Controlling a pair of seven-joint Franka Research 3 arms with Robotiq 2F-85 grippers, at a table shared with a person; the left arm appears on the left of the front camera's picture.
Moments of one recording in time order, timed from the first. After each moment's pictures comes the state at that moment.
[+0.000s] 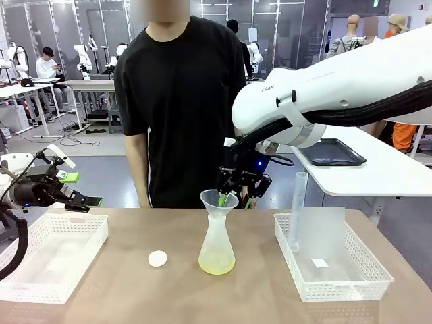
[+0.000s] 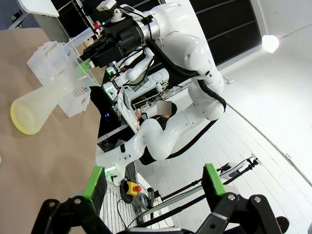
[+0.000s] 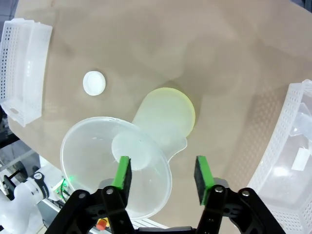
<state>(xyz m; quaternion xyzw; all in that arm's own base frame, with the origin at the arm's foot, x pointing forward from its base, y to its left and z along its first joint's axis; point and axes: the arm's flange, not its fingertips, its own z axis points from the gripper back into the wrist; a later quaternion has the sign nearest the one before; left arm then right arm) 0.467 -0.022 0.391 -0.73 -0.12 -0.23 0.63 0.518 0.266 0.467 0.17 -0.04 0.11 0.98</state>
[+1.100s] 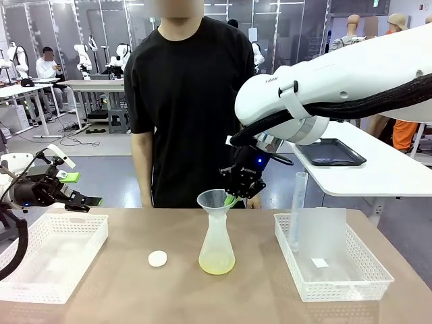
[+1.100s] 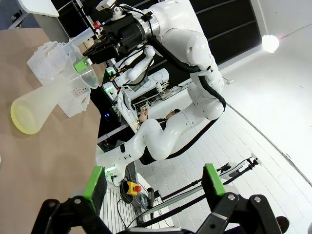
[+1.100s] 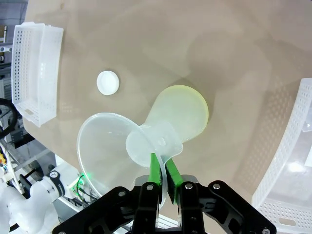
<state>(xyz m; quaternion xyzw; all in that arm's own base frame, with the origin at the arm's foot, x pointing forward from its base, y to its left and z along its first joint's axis) 0.467 -0.022 0.391 -0.73 -0.12 -0.23 0.63 0.522 0.264 0.470 0.20 -0.02 0.09 0.98</state>
